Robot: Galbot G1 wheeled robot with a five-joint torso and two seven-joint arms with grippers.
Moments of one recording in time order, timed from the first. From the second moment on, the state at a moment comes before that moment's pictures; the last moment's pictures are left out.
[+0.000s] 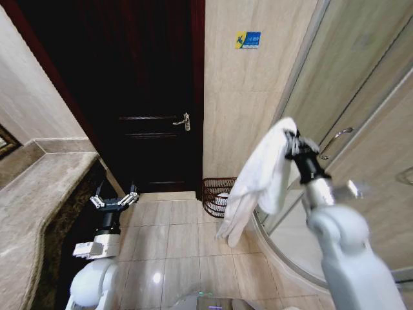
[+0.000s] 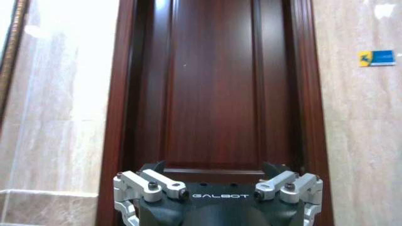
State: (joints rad) left arm 1.66 -1.49 -0.82 -2.24 -0.24 -0.23 -0.02; right arm -0.82 1.05 0.56 2.15 0.60 -0.18 0.06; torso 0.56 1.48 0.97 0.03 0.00
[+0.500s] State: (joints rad) left arm 1.64 -1.49 -0.88 -2.20 -0.26 -0.24 -0.02; right arm -0.02 1.11 0.22 1.68 0.65 -0.24 0.10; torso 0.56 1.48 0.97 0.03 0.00
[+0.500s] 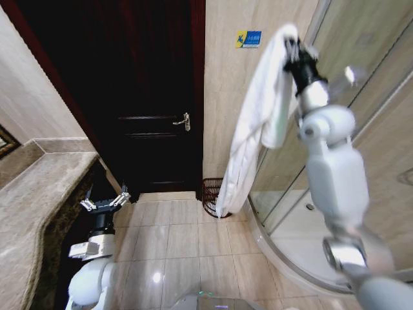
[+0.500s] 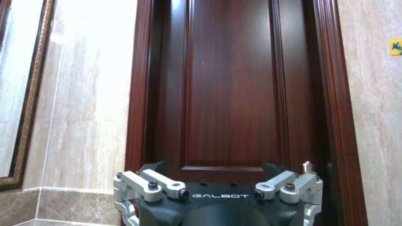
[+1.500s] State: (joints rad) left arm 1.66 -1.48 -0.90 -2.24 -0.33 -0.27 -0.01; right arm 0.50 1.09 -0.01 1.34 0.74 -0.33 0.18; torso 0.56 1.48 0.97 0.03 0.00
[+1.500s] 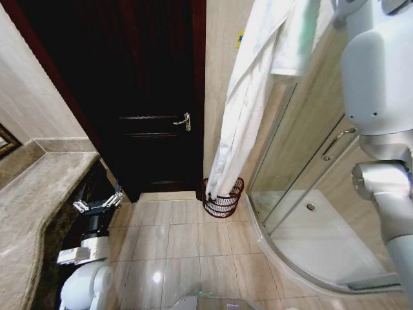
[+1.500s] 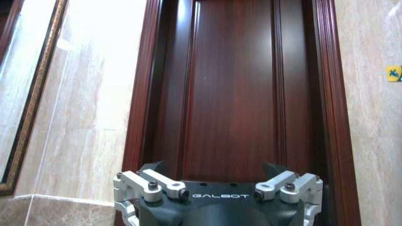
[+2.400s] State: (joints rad) left arm 1.67 -1.47 -0.94 -2.24 -0.35 -0.29 0.00; right arm 0.46 1.10 -0.01 1.38 0.75 -0.38 0.18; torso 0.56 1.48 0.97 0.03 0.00
